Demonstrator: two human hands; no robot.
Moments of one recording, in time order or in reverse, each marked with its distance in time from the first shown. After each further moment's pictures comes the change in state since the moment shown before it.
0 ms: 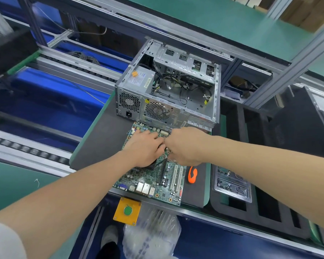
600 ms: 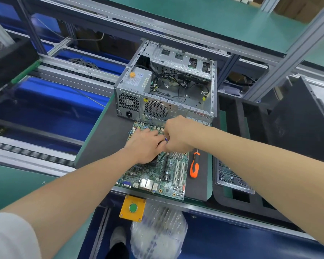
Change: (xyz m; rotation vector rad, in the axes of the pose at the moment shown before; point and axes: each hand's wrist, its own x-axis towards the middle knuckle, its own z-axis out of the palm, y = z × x) left_hand -0.002 -0.002 -0.006 0.015 -0.032 0.017; right_hand -0.001 -0.004 -0.013 0.524 0.057 0.265
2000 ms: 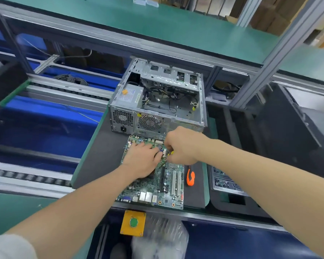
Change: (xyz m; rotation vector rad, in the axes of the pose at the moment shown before) left_hand -0.003 0.008 0.004 -0.011 0.109 -0.045; right_hand -0.026 0.009 -0.006 -0.063 0.132 -0.039
